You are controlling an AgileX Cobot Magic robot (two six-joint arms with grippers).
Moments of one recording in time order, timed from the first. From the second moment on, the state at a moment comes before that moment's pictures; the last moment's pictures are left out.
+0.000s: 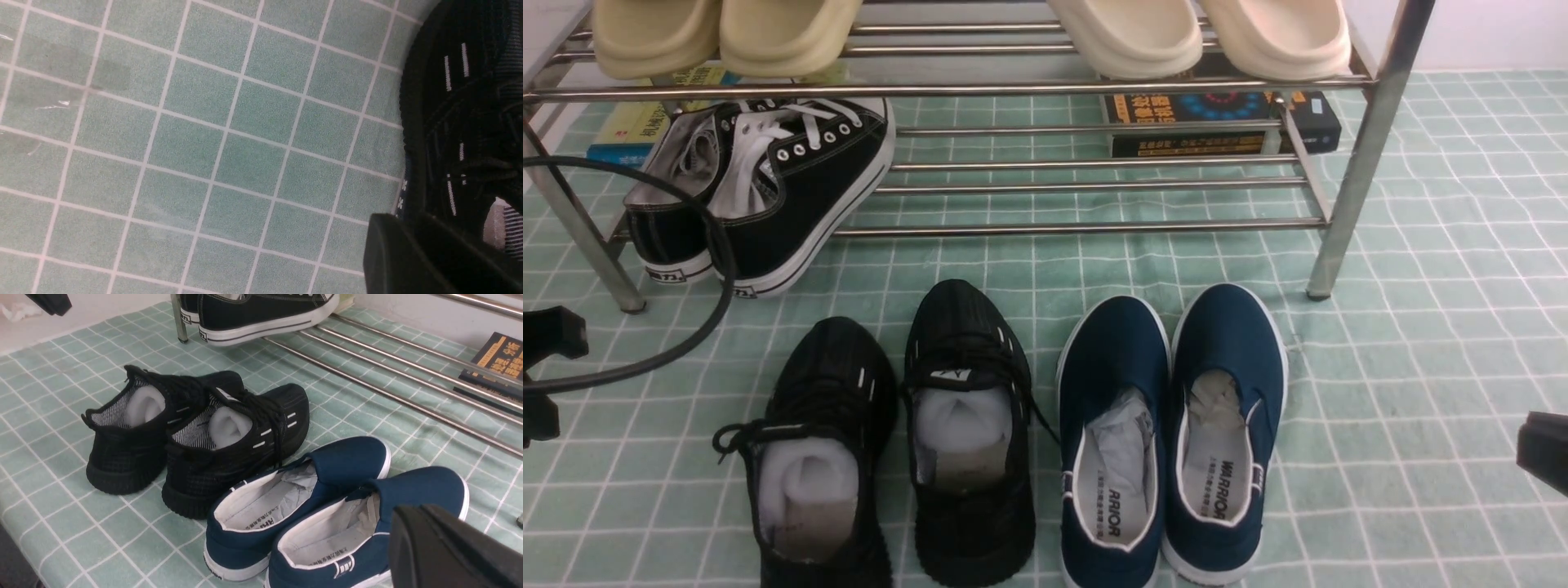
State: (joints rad) right arm 0.74 0.44 -0.51 0.02 0.41 0.01; left arm 0.24 1.17 -0.95 -0.14 1.02 0.00
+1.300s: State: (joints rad) right arm -0.01 -0.01 0.01 0.06 0.39 0.01; left arm -0.06 1.17 -0.95 -0.31 1.07 0.24
